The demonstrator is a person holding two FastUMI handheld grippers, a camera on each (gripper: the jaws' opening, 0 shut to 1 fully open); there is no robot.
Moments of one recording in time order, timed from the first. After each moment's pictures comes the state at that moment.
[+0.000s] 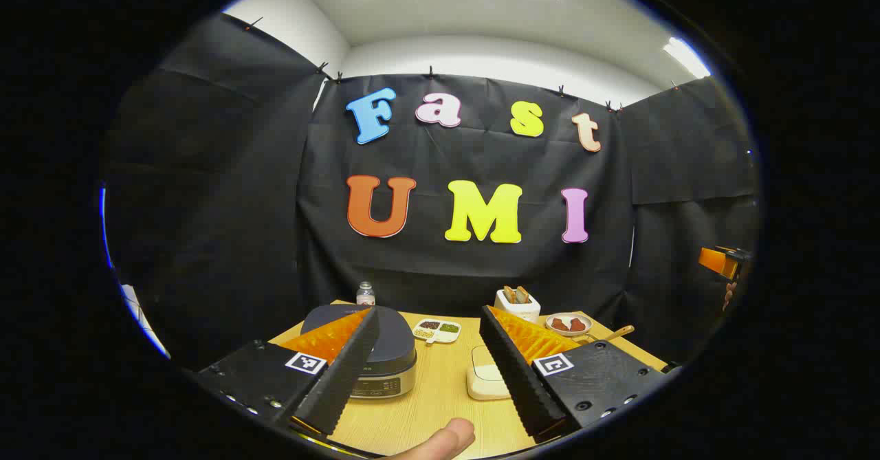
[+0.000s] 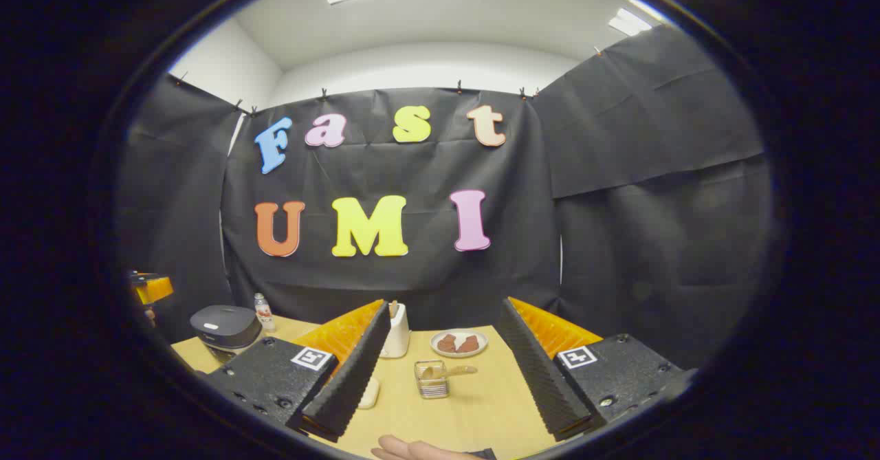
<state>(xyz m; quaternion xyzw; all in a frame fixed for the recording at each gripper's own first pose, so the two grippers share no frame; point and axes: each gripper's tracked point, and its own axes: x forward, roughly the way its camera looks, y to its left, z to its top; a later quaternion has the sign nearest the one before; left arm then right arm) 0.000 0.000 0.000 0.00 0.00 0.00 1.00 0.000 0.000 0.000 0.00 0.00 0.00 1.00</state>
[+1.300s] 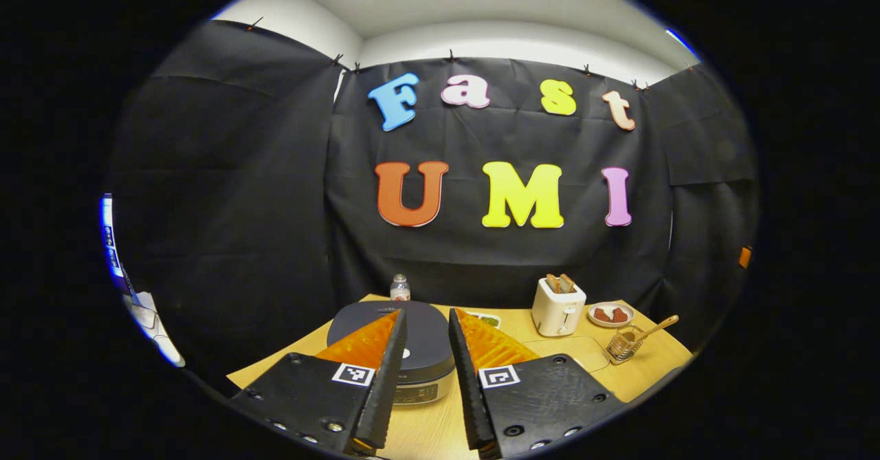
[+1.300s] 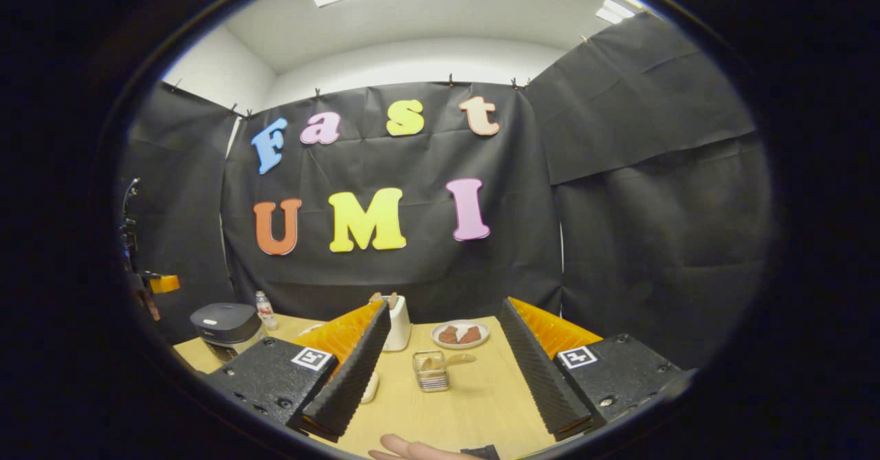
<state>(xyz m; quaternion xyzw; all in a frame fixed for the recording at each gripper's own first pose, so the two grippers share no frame) 0.058 0.060 -0.043 0.00 0.07 0.08 0.99 0.005 -0.020 -0.035 0.02 0.01 0.01 1.00</state>
